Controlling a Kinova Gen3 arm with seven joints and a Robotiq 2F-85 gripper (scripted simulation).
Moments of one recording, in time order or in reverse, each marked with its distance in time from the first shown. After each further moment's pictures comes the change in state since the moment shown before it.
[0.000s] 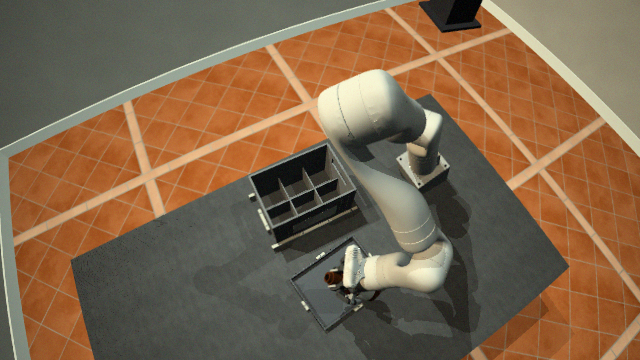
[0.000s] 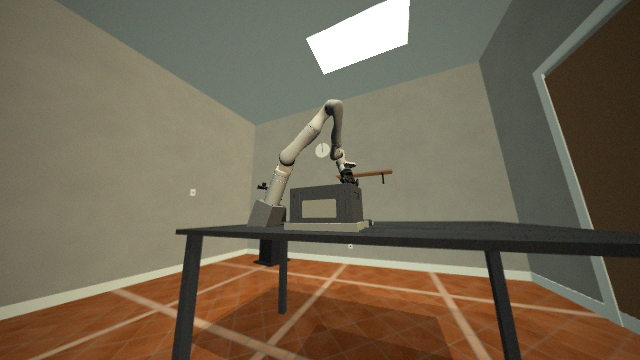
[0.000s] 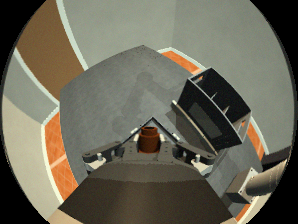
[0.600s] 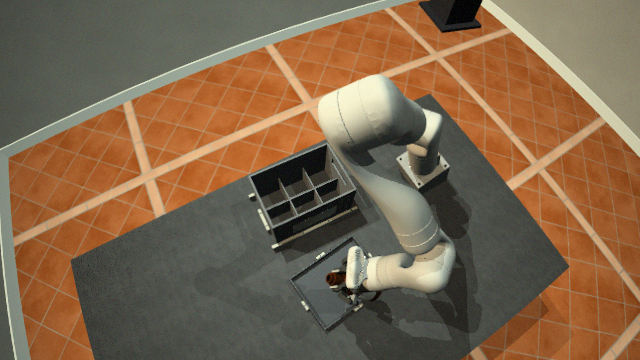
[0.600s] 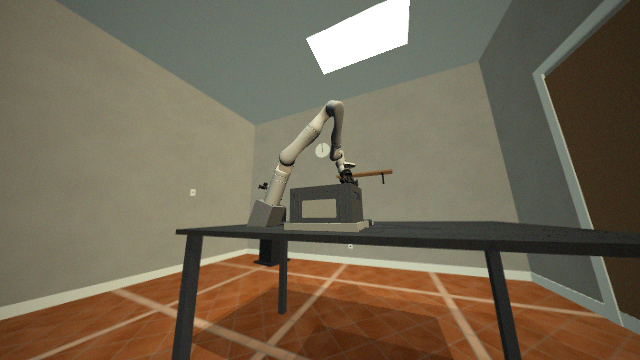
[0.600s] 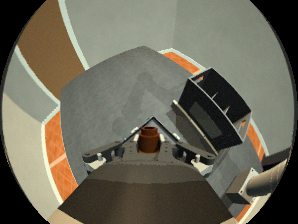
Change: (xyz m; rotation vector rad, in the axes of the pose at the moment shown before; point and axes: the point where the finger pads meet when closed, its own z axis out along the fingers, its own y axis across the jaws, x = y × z) arm -0.004 -0.001 -0.001 0.004 0.011 -0.010
